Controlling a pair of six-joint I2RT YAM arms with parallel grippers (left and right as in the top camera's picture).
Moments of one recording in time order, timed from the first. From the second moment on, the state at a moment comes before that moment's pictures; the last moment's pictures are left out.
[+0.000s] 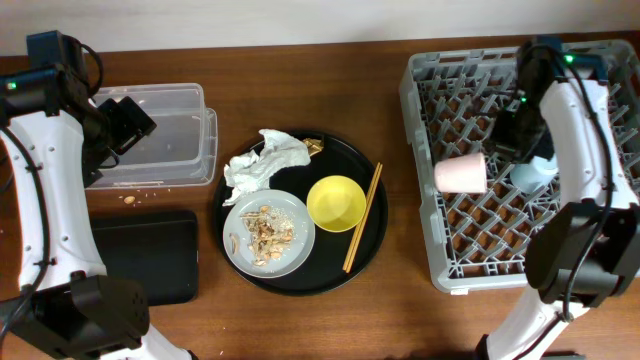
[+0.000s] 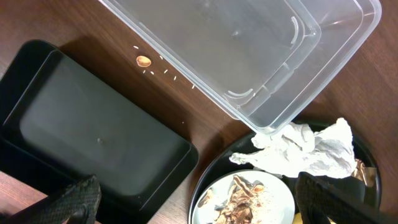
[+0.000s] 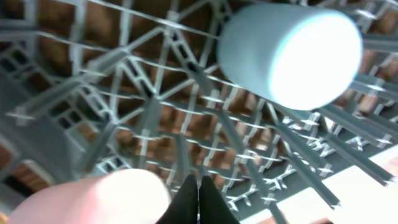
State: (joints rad) left arm 0.22 1.84 1.99 -1.48 -0.02 -0.52; right arm -0.17 1.98 1.85 -1.44 0.13 0.31
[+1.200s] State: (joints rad) left arm 0.22 1.84 1.99 -1.48 -0.02 -0.52; right arm 0.02 1.94 1.86 -1.48 0.05 0.22
